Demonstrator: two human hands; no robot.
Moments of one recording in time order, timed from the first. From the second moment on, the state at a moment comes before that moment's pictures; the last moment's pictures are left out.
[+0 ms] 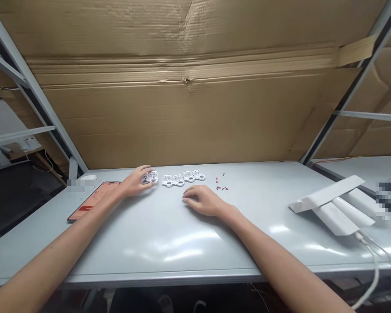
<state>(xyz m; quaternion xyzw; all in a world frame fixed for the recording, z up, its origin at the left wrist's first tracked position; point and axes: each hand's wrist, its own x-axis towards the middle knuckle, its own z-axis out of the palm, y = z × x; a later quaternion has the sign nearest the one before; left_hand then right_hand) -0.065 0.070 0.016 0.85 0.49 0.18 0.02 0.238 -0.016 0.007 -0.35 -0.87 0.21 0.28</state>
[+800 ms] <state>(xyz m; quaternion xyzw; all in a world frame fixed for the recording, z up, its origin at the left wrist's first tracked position) -0.004 0.061 -0.002 0.88 0.45 0.14 0.00 0.265 0.001 0.009 -0.47 -0.82 0.13 0.30</state>
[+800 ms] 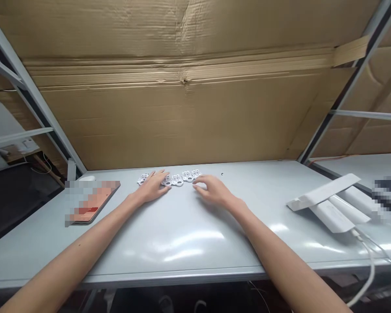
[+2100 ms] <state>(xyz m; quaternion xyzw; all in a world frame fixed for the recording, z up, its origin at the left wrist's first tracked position) -0.011 -0.002 0.015 0.92 0.36 0.16 0.03 0.246 -0.002 0.005 -0.42 -0.54 0.57 0.45</state>
